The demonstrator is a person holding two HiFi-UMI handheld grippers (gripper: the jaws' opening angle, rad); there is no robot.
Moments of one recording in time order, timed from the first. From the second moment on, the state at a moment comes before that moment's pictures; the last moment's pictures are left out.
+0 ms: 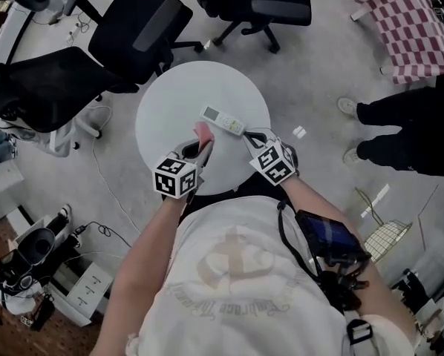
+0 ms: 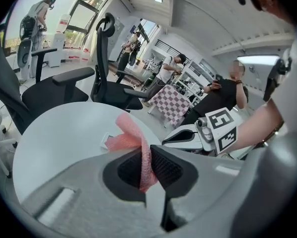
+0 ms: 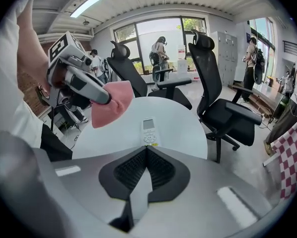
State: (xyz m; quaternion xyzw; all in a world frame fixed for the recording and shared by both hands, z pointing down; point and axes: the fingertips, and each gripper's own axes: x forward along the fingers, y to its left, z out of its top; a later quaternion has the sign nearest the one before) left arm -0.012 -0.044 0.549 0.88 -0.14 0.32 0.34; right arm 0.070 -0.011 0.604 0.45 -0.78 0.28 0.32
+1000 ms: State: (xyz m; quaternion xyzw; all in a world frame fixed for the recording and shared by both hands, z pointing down) left arm 0.020 -0.035 0.581 0.87 -0.10 0.36 0.33; right arm 0.050 -0.007 0.682 0.40 -0.75 0.28 0.44
